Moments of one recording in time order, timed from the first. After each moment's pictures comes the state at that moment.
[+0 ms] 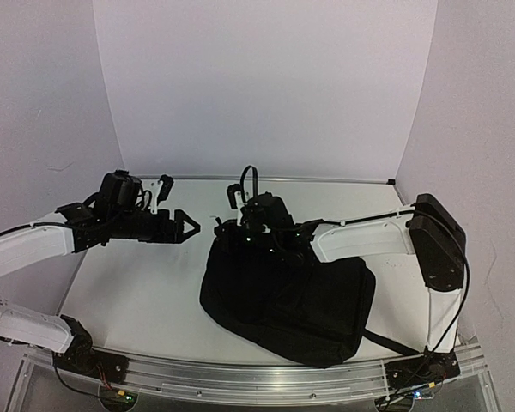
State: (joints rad) left arm -0.62 1.17 0.85 -0.28 0.23 -0.46; right arm 1.01 2.02 1.40 0.23 0.09 0.50
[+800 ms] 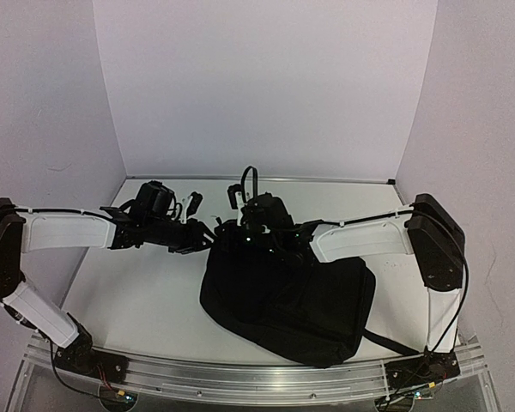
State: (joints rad) left arm -0.64 1.48 0.87 -0.05 0.41 -0.58; right arm 1.01 2.03 1.40 0.24 0.10 0.52
